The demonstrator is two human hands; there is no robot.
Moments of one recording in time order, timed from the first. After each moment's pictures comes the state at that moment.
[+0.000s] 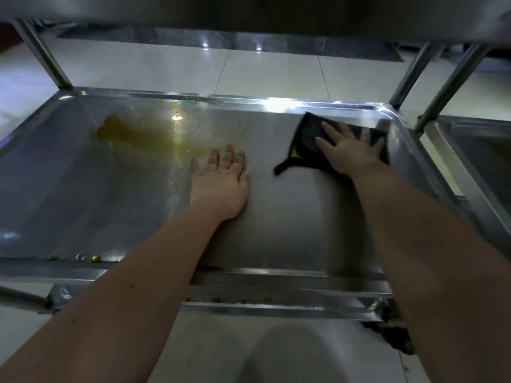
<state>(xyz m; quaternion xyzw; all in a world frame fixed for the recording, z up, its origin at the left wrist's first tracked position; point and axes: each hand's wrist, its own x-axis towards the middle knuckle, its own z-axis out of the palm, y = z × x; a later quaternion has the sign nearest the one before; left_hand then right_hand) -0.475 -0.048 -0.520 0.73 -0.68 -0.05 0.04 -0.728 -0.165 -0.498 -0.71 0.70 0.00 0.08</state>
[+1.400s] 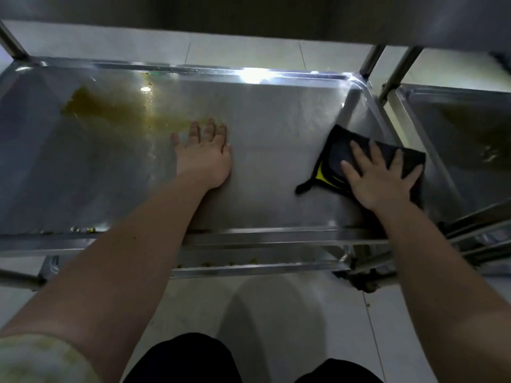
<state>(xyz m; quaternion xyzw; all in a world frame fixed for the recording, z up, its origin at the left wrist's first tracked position) -0.482 -0.045 -0.519 0.73 -0.68 -0.06 0.03 -0.813 -0.014 -0.503 -0.62 0.78 0.02 0.05</state>
